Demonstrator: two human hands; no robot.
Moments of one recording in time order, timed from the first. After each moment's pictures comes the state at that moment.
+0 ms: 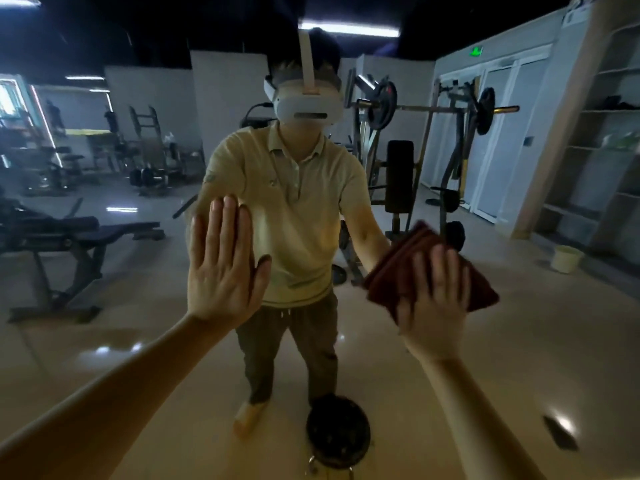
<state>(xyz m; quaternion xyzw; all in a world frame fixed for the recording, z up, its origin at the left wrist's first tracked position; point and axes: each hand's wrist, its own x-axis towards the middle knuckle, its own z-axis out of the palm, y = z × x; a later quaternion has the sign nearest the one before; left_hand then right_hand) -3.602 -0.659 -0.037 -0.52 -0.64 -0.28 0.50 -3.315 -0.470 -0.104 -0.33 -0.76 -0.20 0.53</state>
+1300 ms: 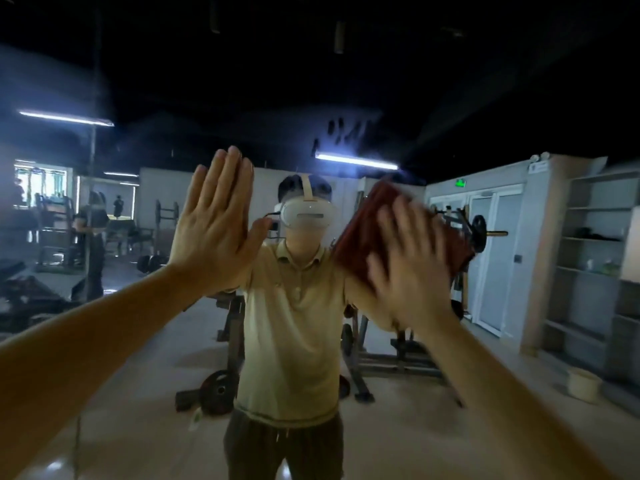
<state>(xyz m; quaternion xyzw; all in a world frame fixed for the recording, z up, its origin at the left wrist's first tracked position) -3.712 -0.732 0.195 -0.46 -0.63 -0.27 0.56 -3.448 -0.541 0.166 -0.22 -0.74 -0.35 0.52</state>
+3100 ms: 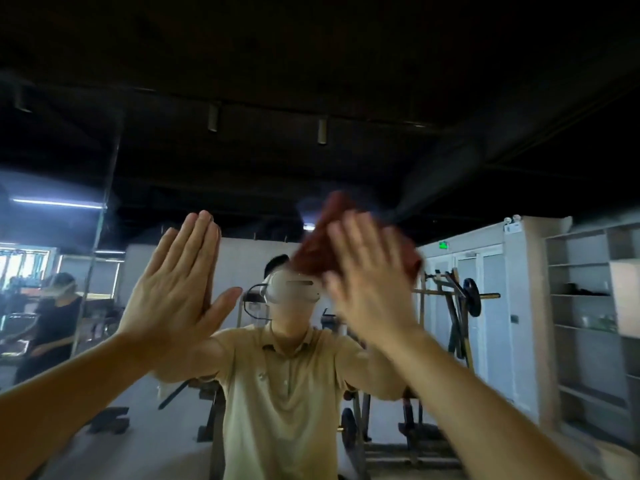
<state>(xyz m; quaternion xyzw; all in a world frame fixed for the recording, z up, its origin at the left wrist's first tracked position) -3.766 -0.763 0.250 -0.46 -0.60 -0.23 0.61 -3.517 -0.578 0.276 -0.19 -0.71 -0.39 0.55</state>
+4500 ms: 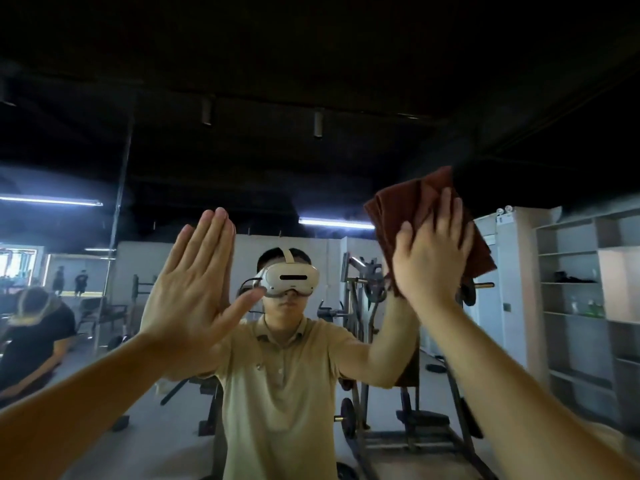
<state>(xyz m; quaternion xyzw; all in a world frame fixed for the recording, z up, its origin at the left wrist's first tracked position) -3.770 -0.763 0.244 -0.50 -0.56 -0.27 0.60 -3.492 -0.576 0.303 -0.38 -0.60 -0.21 0.67</state>
